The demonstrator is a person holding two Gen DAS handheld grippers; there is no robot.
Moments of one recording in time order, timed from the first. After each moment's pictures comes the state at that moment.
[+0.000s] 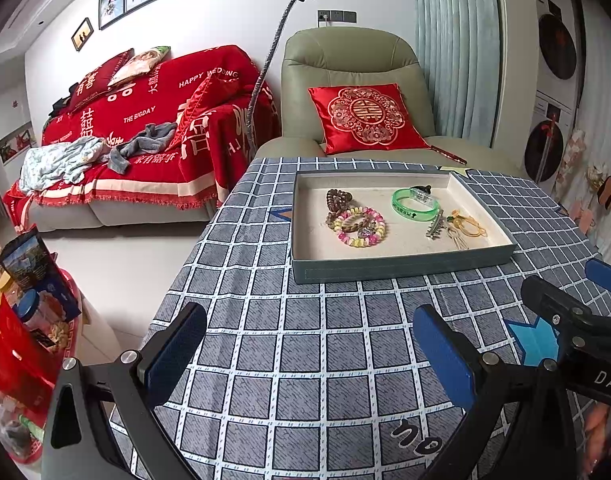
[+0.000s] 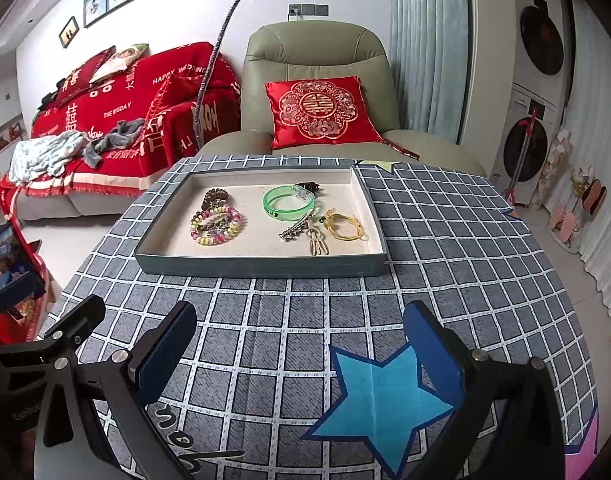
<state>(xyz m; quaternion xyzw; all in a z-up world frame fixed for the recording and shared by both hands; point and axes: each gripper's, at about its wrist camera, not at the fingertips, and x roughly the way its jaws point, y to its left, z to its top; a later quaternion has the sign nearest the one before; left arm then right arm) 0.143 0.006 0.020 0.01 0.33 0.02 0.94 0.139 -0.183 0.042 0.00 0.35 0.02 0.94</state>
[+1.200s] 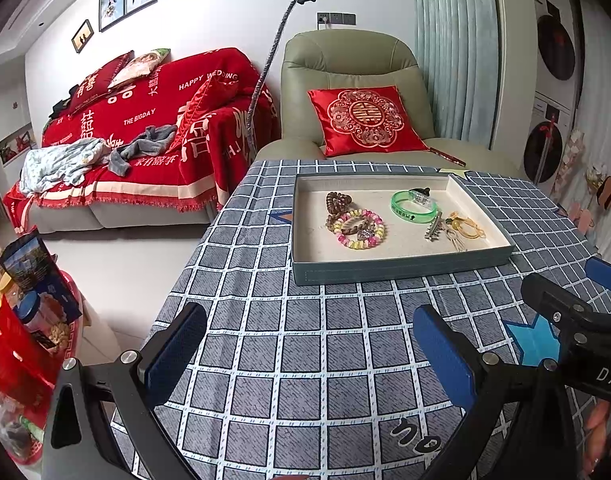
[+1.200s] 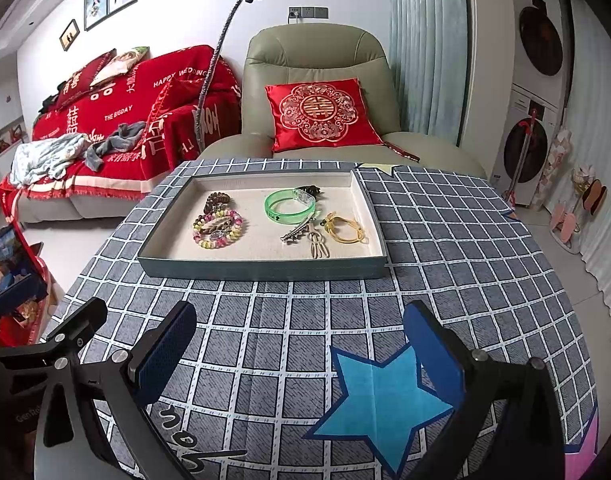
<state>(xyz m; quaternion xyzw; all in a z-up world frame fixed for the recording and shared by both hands) 0.142 0.005 0.023 0.01 0.33 0.02 0.94 0.136 -0.179 0.048 0.00 0.35 0.02 0.94</state>
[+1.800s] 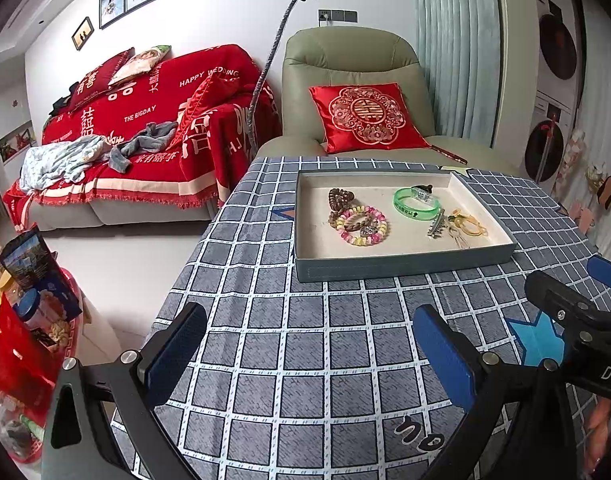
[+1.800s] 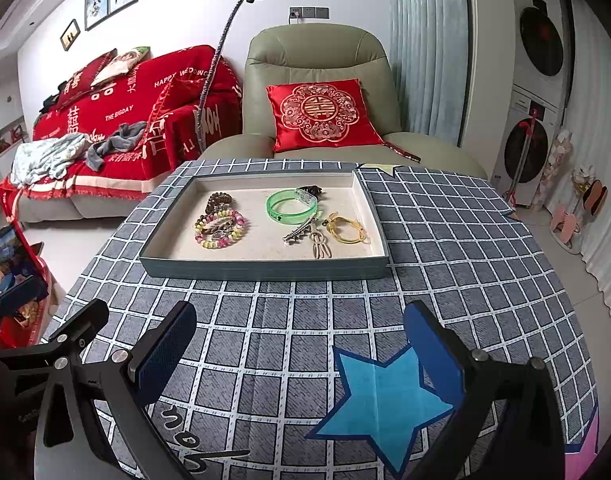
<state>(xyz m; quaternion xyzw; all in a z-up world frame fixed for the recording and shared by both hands) 0.142 0.010 0.022 0.01 0.33 0.02 0.94 0.135 -0.177 0.052 0.00 0.35 0.02 0.94</state>
